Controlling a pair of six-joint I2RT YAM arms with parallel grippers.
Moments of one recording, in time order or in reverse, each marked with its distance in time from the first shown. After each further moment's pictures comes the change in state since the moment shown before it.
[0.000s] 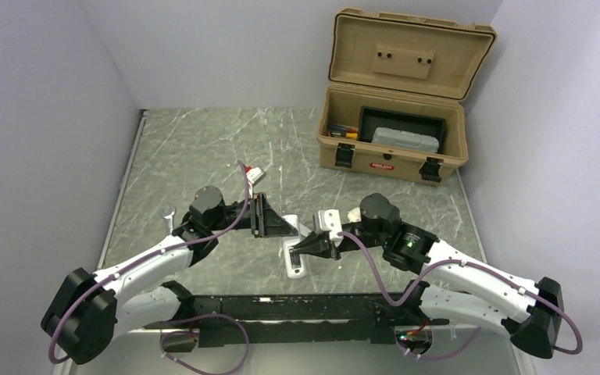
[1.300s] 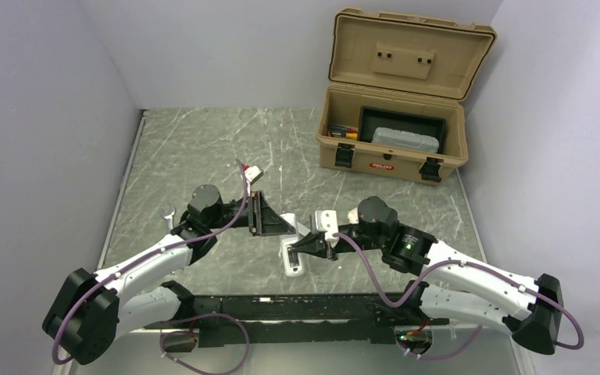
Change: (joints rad) left arm 0.038 0.008 0.000 0.010 0.034 -0.022; right arm 0.048 0.003 0.000 -0.002 0.095 0.023
